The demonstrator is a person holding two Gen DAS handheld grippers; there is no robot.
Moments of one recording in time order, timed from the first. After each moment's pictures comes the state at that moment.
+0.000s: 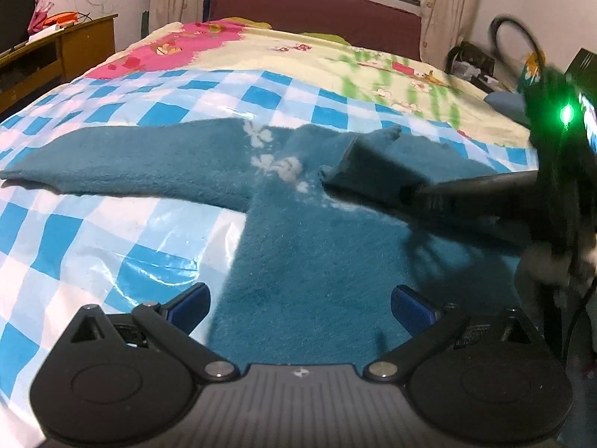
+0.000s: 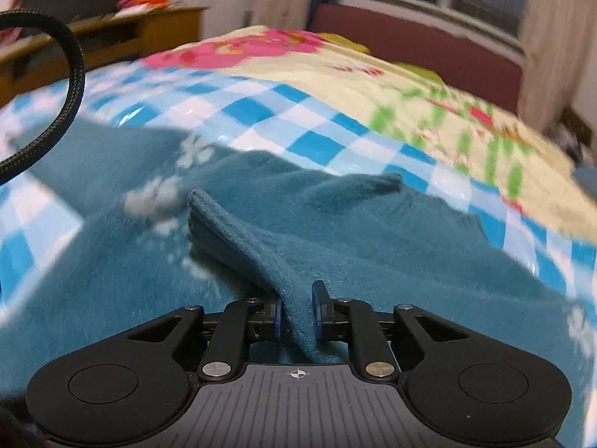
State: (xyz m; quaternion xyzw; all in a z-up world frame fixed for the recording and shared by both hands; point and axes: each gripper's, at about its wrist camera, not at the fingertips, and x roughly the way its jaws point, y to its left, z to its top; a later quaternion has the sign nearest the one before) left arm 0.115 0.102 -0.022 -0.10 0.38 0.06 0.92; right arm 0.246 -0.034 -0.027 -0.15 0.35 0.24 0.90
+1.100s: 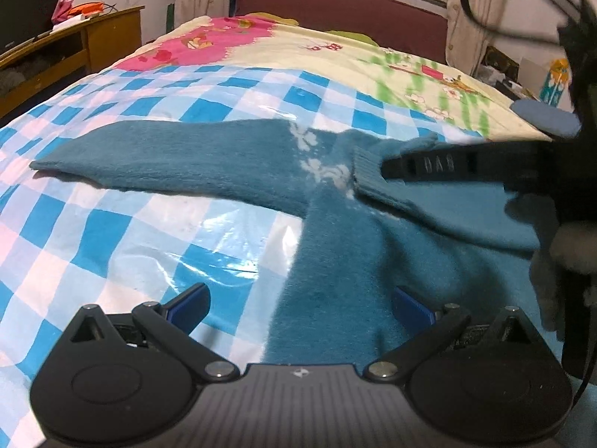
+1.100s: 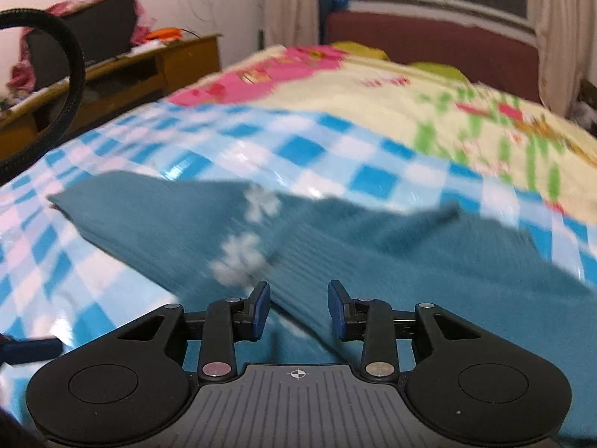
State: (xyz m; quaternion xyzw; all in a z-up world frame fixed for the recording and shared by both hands) left arm 0.105 0.135 -0.015 -0.11 0.39 0.09 0.91; right arm 0.230 0.010 0.010 -0.09 0.34 0.30 0.89
